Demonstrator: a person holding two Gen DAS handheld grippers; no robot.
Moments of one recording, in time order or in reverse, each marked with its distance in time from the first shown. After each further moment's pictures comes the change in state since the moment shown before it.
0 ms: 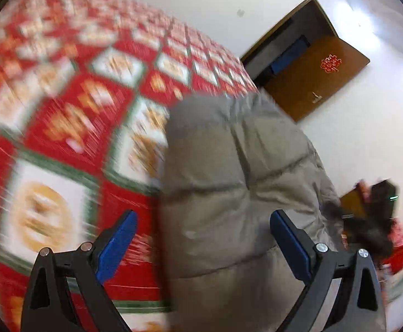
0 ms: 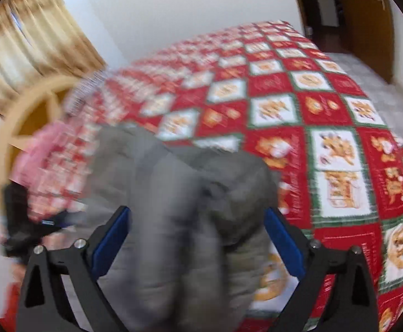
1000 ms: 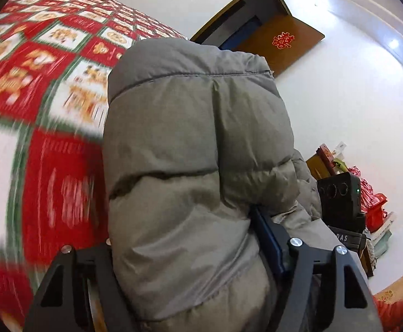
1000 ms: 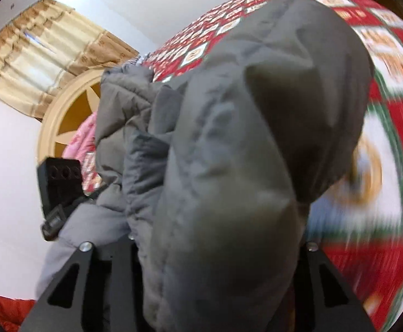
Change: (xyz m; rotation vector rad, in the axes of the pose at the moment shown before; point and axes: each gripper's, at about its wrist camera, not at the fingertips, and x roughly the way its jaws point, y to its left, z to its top) left arm 0.008 -0.016 -0.049 0.143 0.055 -0.219; right arm 0.008 0.004 -0.085 0.134 0.088 0.370
